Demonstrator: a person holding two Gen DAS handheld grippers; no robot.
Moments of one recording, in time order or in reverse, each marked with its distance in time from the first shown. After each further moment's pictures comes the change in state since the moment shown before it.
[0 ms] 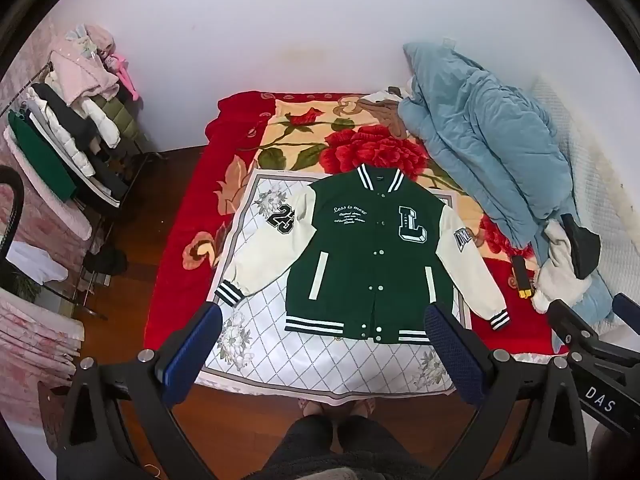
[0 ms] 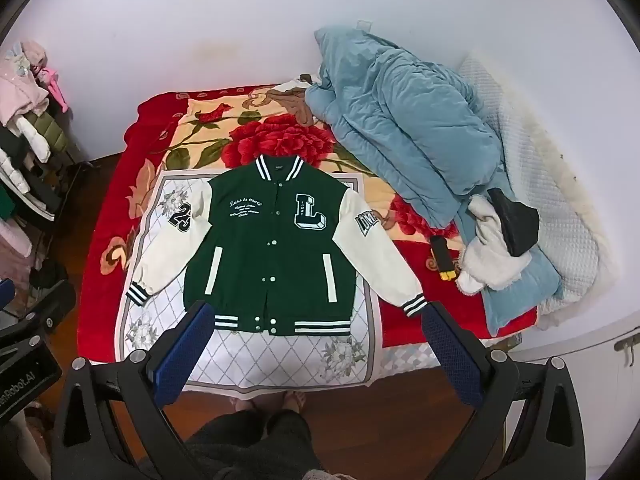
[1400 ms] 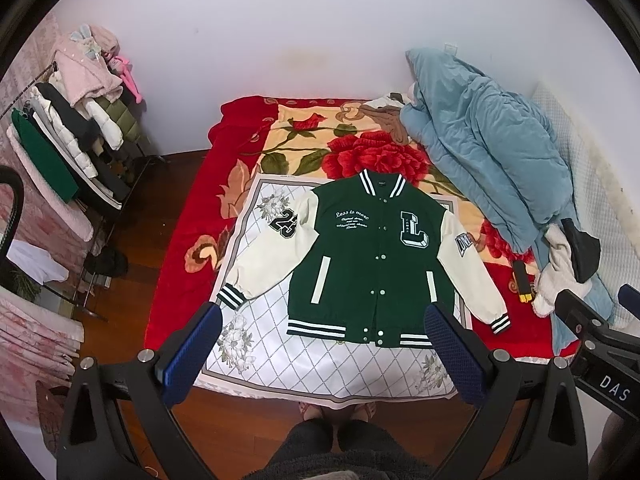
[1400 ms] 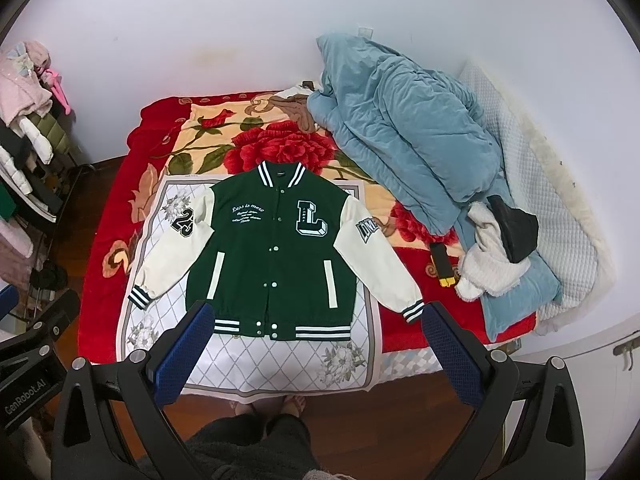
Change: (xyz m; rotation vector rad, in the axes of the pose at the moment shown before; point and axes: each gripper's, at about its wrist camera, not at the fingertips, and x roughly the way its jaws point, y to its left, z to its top) left arm -0.004 0.002 0.002 -0.004 -0.017 0.005; right arm -0.008 0.008 0.007 0.002 -0.011 0.007
